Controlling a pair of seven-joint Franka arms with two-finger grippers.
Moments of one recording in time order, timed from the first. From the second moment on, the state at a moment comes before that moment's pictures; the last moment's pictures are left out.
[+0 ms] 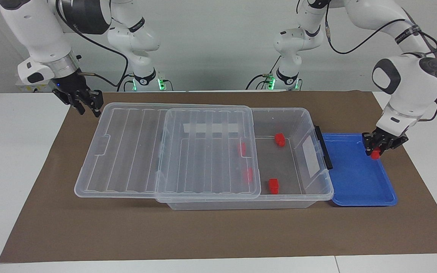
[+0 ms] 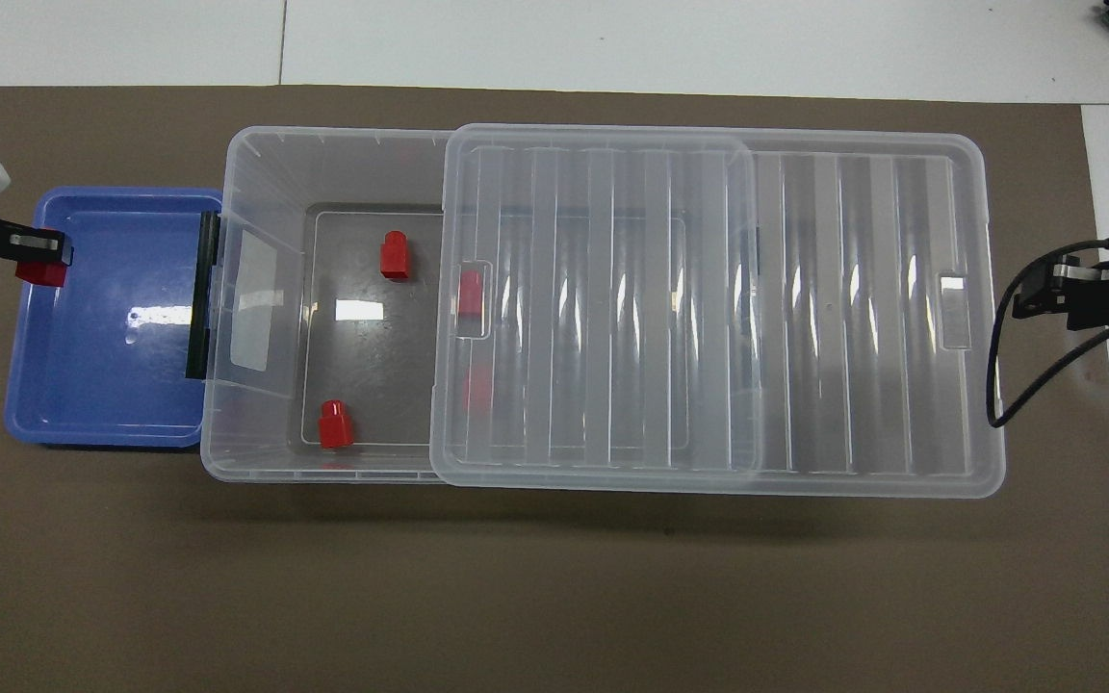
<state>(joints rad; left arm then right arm) 0.13 0.21 -0.03 -1.79 0.06 2.17 0.25 -0.15 -0.02 0.09 -1.69 -0.01 1.71 0.18</state>
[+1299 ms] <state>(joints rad) 0.17 0.34 -0.03 -1.98 0.06 2.51 0.30 -0.21 0.04 0.09 -1.93 0.00 2.07 0.11</state>
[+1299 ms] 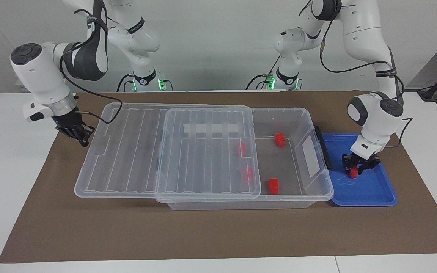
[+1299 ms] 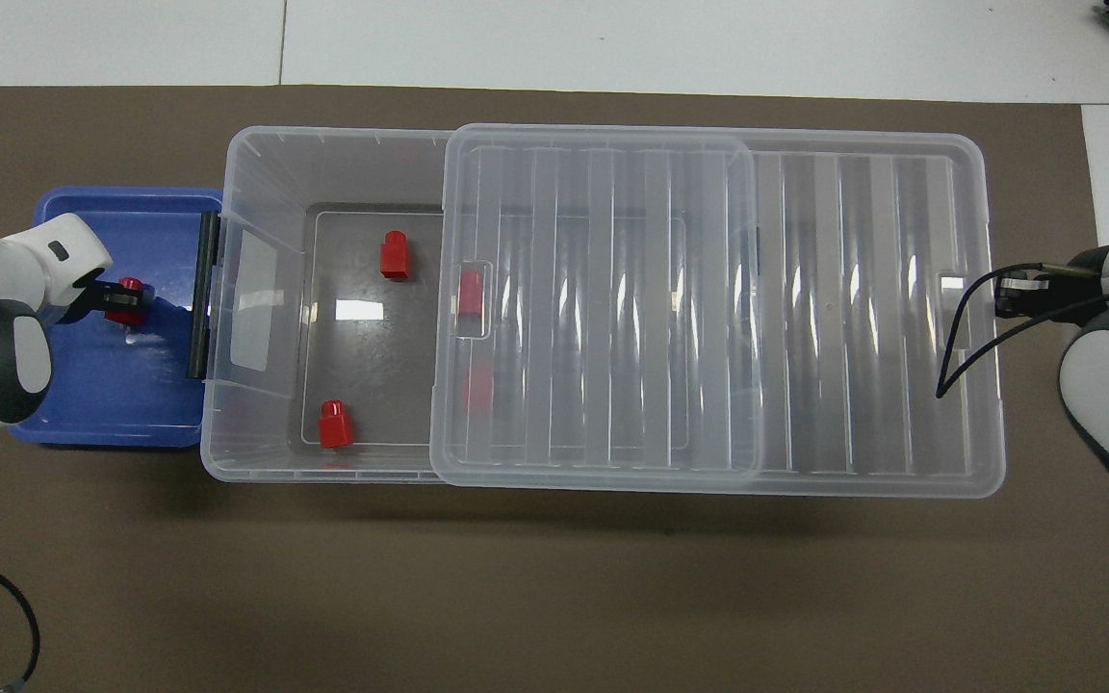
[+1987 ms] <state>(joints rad) 0.09 0.09 -0.07 -1.61 0.06 1.73 0.21 0.00 0.04 0.09 -1.94 0.00 2.08 0.26</state>
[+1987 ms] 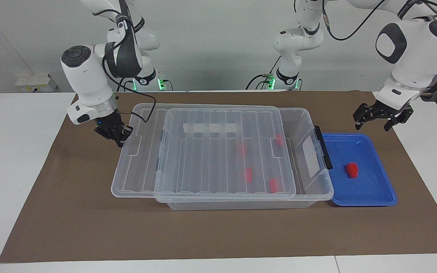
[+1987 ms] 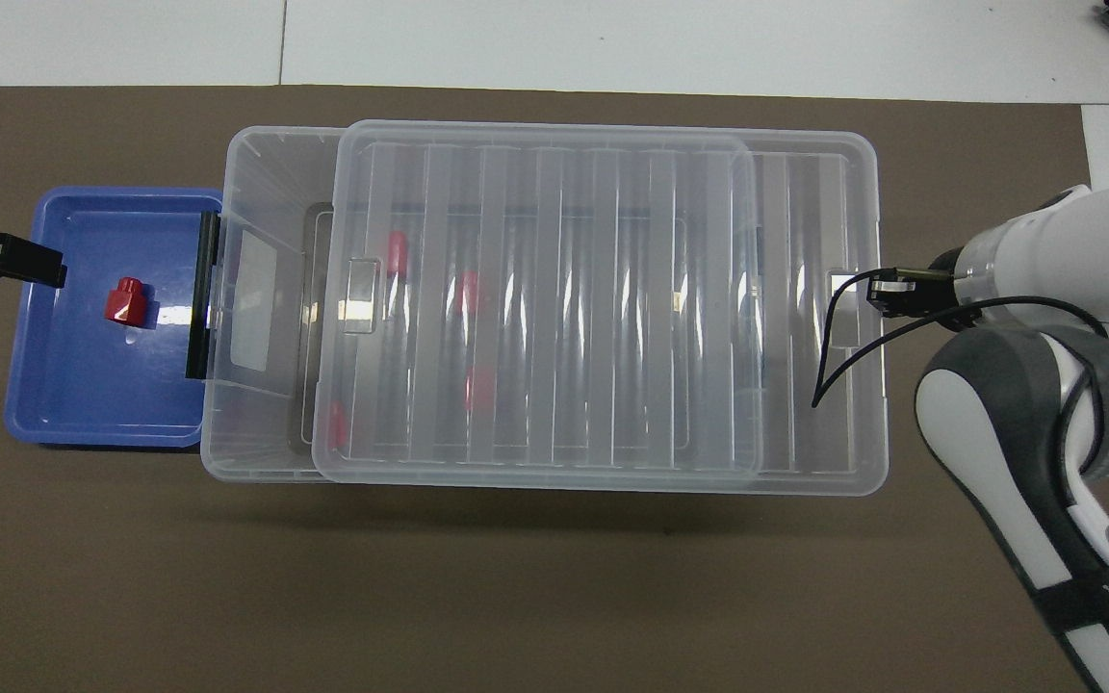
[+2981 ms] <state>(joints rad) 0.02 0.02 -0.07 -1.64 0.05 1.65 0.10 0.14 0.05 0.10 -1.94 0.00 2.17 0.26</state>
